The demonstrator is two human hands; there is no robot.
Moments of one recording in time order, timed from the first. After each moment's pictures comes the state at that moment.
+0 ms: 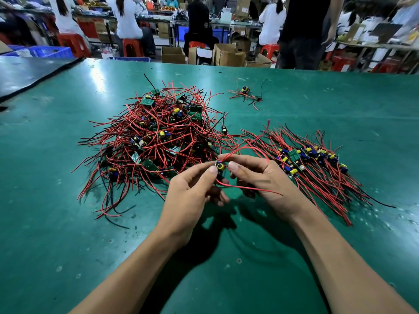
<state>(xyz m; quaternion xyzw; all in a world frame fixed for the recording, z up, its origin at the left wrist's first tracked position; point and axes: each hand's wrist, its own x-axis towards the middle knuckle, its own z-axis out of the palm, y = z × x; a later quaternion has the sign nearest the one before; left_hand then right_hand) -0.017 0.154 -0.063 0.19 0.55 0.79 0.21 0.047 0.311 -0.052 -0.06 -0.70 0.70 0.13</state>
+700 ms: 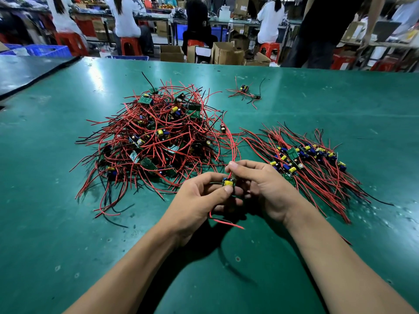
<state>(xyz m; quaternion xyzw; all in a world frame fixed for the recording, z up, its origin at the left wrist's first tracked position) -0.014 0.154 -0.070 0.24 0.52 0.74 0.35 0.044 0.308 -0.058 -0.17 -0.58 0.80 0.04</state>
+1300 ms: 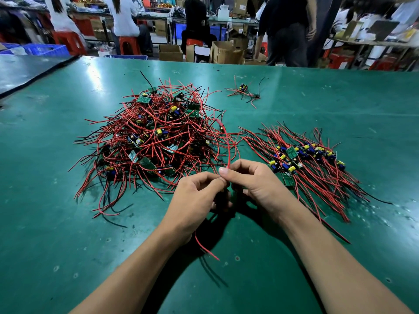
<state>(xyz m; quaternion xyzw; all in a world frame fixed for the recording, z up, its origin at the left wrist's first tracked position) -0.013 0.160 -0.065 0.20 0.63 0.71 0.25 0.040 0.308 -0.070 -0.13 -0.66 0.74 0.09</state>
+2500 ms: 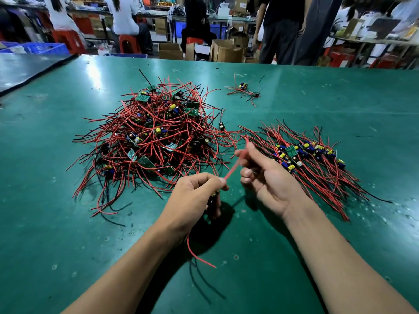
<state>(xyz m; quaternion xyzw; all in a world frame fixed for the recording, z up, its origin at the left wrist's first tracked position) -0.017 0.156 -0.069 0.22 0.65 0.68 0.27 0.038 0.321 -0.060 -0.20 -0.47 0.85 0.14</state>
